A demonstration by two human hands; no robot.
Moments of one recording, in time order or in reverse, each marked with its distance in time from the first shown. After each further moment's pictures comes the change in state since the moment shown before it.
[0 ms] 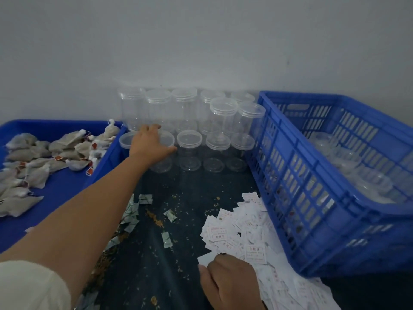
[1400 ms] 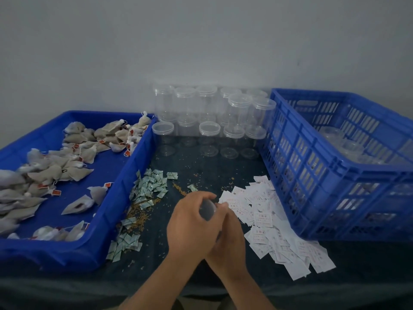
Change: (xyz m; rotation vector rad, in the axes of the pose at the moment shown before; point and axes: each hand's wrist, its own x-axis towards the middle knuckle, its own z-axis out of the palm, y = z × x) left_hand -0.333 0.079 -0.034 -0.416 0.134 -0.028; right_hand -0.008 -0.067 0.007 0.546 0.016 0.425
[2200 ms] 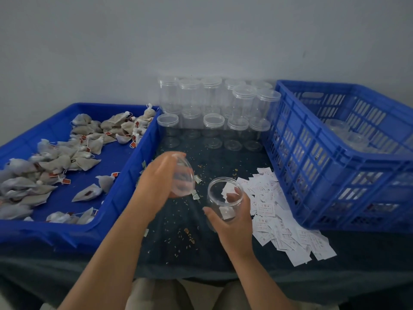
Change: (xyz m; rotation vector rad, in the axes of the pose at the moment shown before) left_hand 0.060 -0.023 -0.078 -0.542 -0.218 -0.288; right_hand 0.006 -0.008 -0.012 0.295 0.098 0.216
